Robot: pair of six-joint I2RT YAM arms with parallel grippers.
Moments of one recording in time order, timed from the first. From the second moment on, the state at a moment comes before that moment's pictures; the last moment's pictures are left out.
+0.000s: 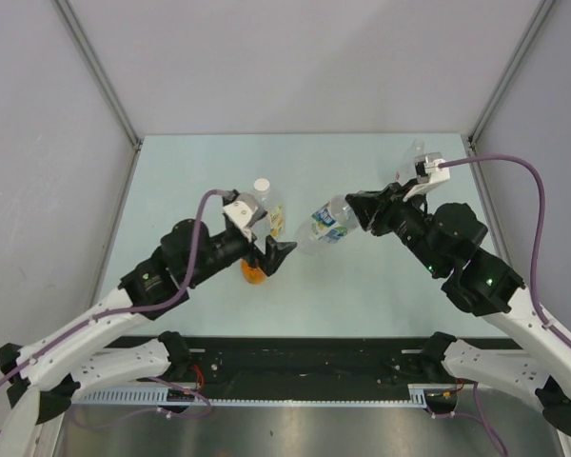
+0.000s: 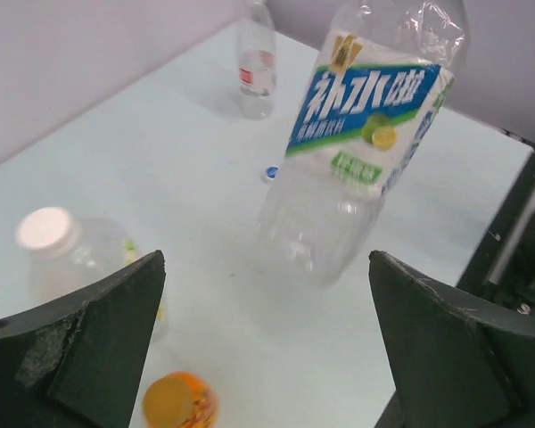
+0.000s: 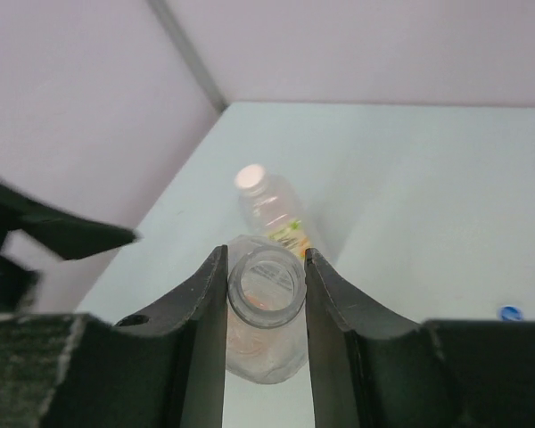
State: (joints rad) left arm -0.94 0.86 0.96 -0.22 -0.04 -0.02; right arm 0.84 0.84 1.13 -0.29 0.25 0.41
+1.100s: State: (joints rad) left arm -0.94 0.53 0.76 -0.31 -0.28 0.00; right arm 0.51 1.65 1.14 0.31 0.72 0.10
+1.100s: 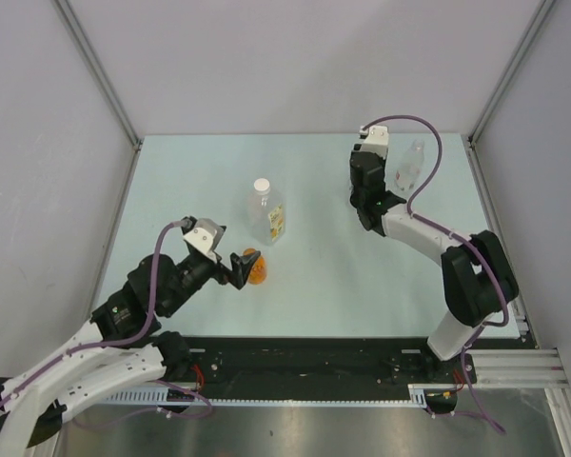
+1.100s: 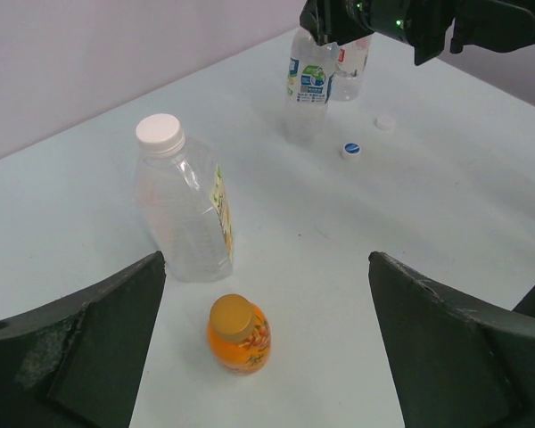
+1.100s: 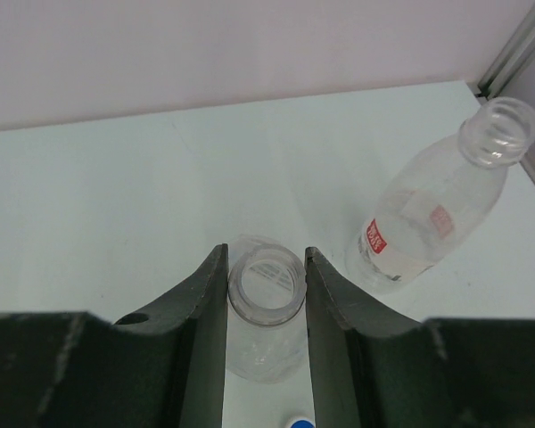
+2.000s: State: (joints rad) left arm -0.94 0.60 0.75 -0.31 -0.28 0.00; right arm 0.47 1.79 1.26 0.24 0.66 0.13
